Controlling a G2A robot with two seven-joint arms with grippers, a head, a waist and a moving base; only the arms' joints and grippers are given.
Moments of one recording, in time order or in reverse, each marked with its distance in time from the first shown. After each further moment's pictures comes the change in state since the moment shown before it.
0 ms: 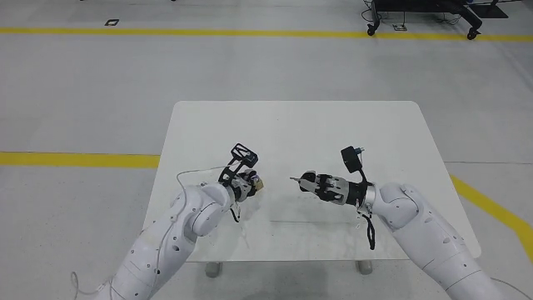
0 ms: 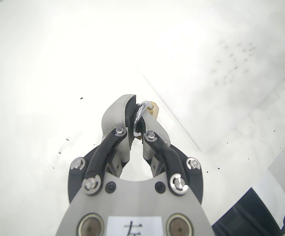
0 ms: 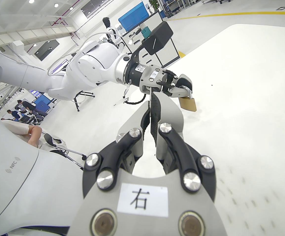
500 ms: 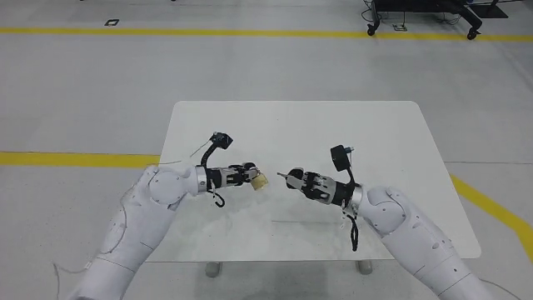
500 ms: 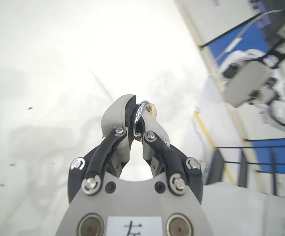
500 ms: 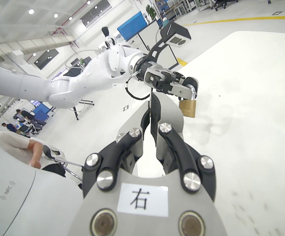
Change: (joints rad) left arm -0.169 -0.023 -0.153 0.459 -1.005 -0.502 -0.242; right arm -0.010 -0.034 -0.059 -0.087 -0.022 0.140 -0.139
